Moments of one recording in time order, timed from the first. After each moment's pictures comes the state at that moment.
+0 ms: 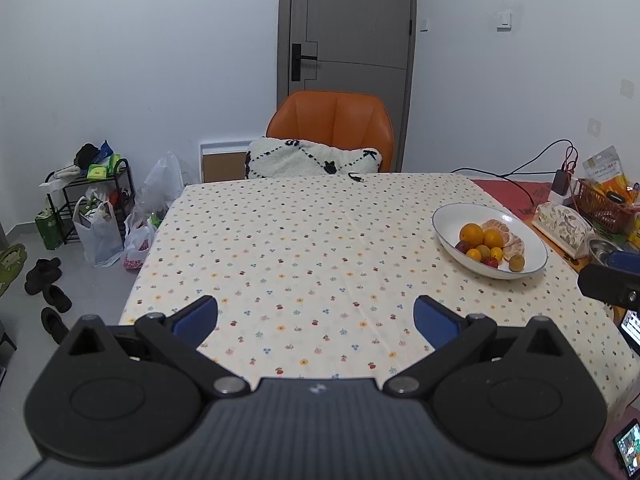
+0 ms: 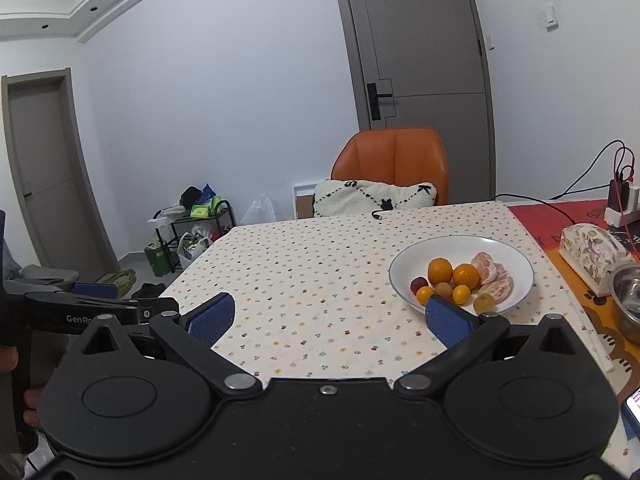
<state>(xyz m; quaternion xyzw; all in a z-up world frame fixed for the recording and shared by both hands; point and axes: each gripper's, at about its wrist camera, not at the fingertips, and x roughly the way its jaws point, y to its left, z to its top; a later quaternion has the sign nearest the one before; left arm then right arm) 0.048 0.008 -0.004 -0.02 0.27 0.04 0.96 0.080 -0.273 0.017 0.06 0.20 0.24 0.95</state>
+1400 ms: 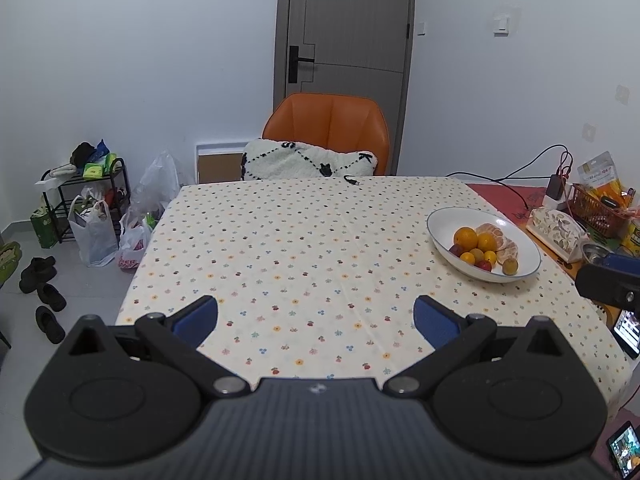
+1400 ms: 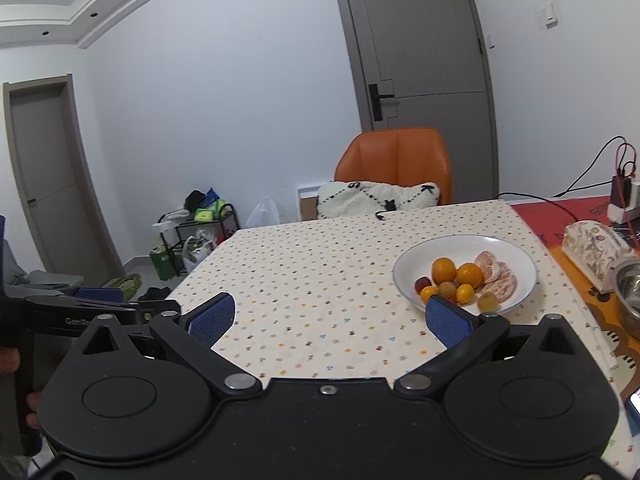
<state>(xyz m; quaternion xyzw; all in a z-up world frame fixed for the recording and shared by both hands) 0.044 0.009 -0.001 -0.03 0.27 0.03 0.96 0.077 -0.275 0.018 0.07 0.20 0.25 0.94</state>
